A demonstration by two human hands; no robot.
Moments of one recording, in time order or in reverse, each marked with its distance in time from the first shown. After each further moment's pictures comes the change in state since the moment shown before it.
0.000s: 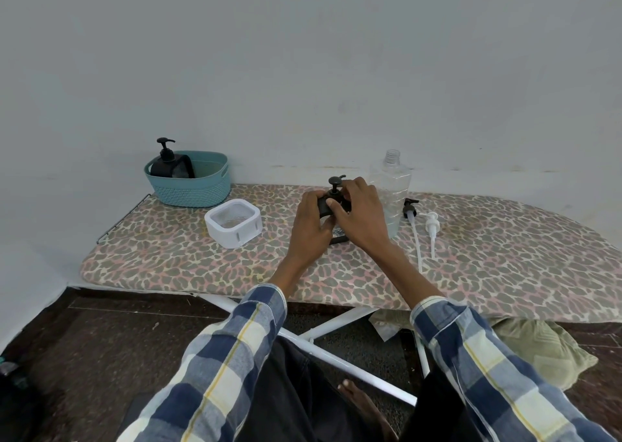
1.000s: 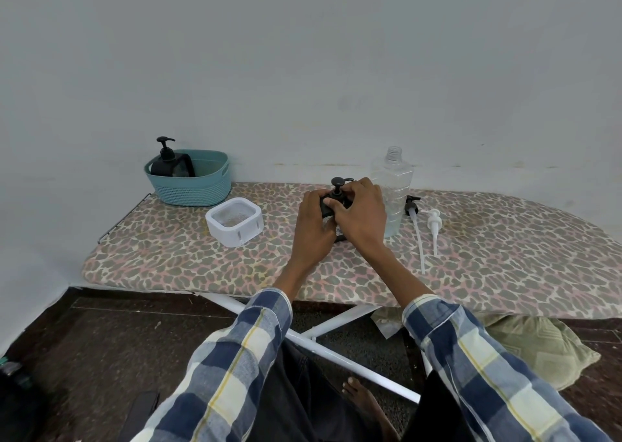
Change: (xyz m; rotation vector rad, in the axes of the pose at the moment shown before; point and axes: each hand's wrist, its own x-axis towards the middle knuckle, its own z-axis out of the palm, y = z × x) left_hand -0.008 0.007 0.002 0.008 0.035 -0.013; right_hand -0.003 -0.014 0.009 0.031 0.128 0.210
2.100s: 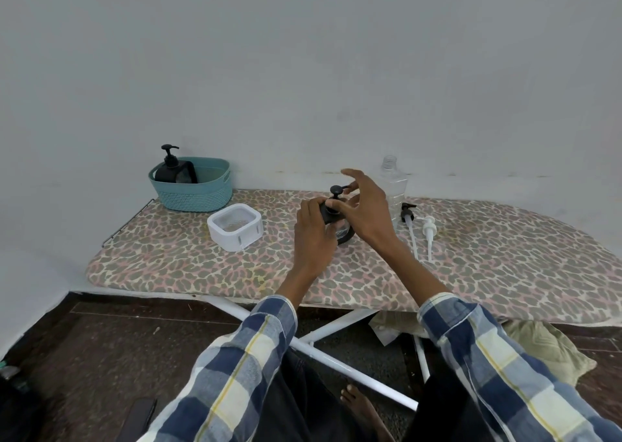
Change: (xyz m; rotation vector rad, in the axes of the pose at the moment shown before) left_hand -0.005 0.004 0.008 0.207 0.036 -0.055; right_hand 0.012 -0.003 -0.039 0.213 -0.161 -0.113
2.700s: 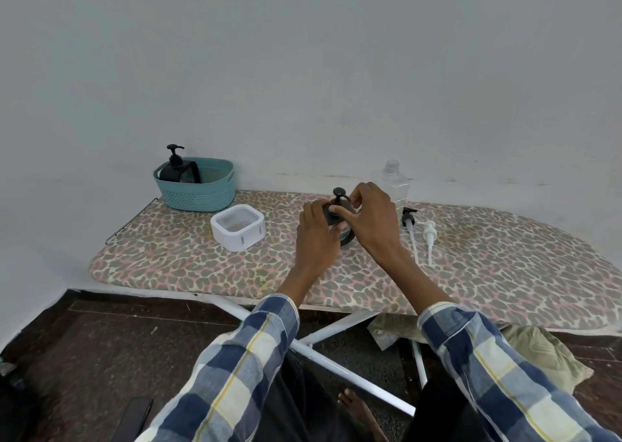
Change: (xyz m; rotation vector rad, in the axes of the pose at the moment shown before) left_hand 0.000 0.008 -0.008 0.067 -0.059 -0.050; right_hand -0.011 -0.004 -0.002 -0.297 0.095 -0.045
